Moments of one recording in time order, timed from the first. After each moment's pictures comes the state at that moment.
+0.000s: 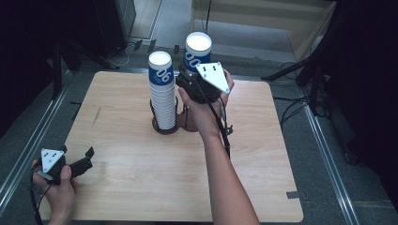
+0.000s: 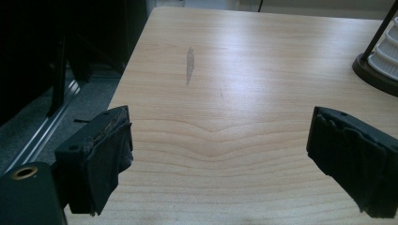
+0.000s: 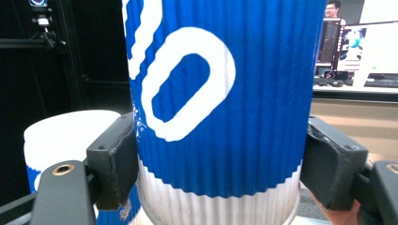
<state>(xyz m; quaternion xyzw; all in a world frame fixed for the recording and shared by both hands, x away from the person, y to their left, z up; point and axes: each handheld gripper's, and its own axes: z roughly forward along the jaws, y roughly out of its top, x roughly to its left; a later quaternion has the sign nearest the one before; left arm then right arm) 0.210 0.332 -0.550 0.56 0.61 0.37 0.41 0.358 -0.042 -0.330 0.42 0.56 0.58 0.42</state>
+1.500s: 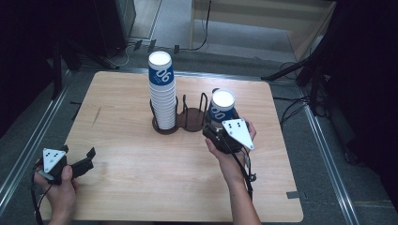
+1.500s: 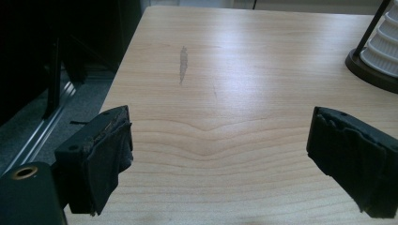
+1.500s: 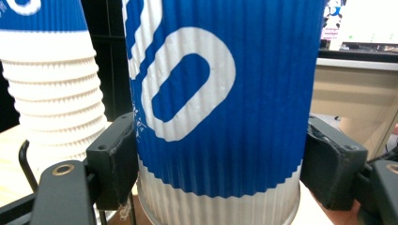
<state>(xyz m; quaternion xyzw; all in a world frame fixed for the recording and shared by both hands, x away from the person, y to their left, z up) 0.210 0.331 -0.549 0.57 0.60 0.37 0.42 0.290 -0.119 -0.430 0.45 0.59 0.53 0.42</state>
